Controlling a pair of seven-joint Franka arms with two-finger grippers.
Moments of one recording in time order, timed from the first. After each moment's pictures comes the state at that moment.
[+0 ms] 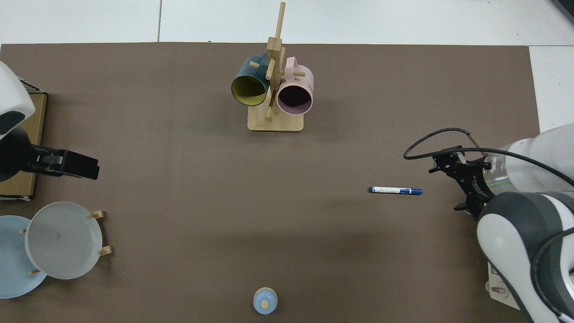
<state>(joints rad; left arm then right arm) -0.08 0.00 -0.05 -1.42 -0.02 1.38 0.04 0.05 -0.12 0.02 -2.05 0.10 1.87 1.09</state>
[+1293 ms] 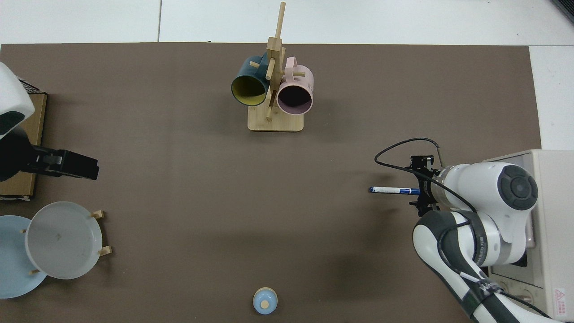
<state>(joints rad) -0.08 0.00 -0.05 -1.42 -0.02 1.38 0.04 0.08 0.01 0.02 -2.37 0.11 2.48 1.51</state>
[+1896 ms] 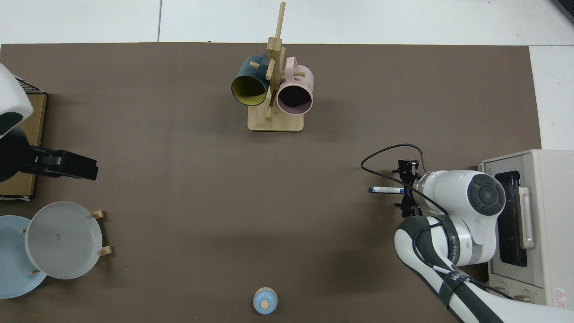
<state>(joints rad) -0.08 -0.01 -0.05 -1.42 -0.02 1.38 0.04 0.12 0.10 0.03 -2.41 0.11 2.63 1.58</state>
